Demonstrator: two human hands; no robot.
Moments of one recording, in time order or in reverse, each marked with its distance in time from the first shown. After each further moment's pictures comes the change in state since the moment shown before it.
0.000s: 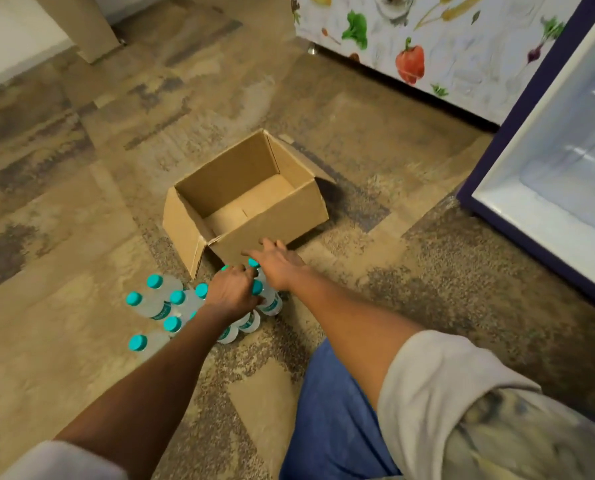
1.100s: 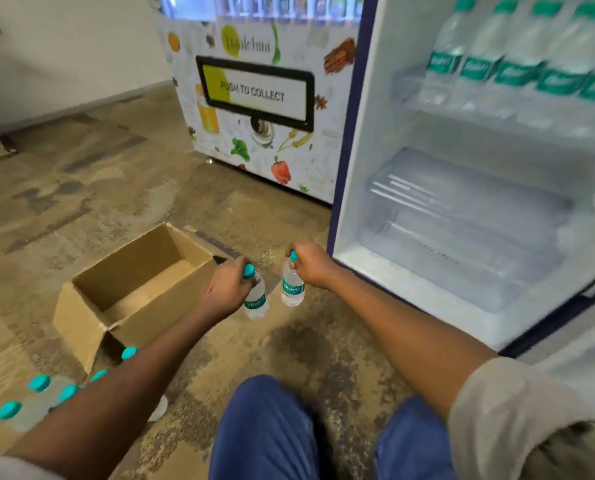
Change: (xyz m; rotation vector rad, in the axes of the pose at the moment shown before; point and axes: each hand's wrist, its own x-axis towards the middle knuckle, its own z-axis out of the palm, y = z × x) left_hand 0.007 0.160 -0.170 -0.571 0.280 0.230; right_hand -0.196 0.139 -0.157 0.179 0.487 0.403
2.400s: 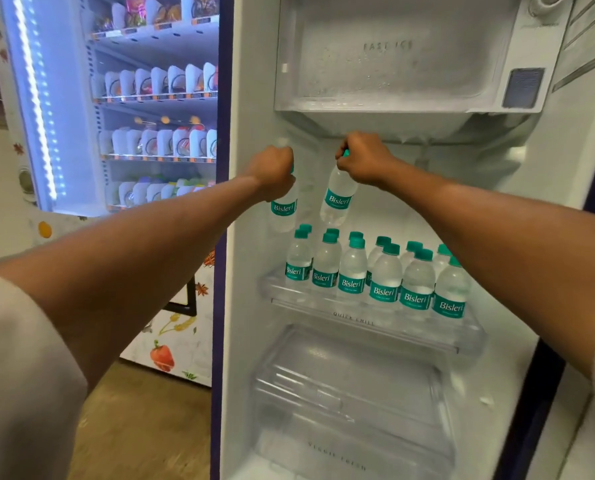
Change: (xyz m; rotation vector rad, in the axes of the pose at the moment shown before) left_hand 0.252 0.446 -0.266 0.064 0.452 0.651; right_hand 0.021 0.028 -0.555 -0.386 0.846 0.055
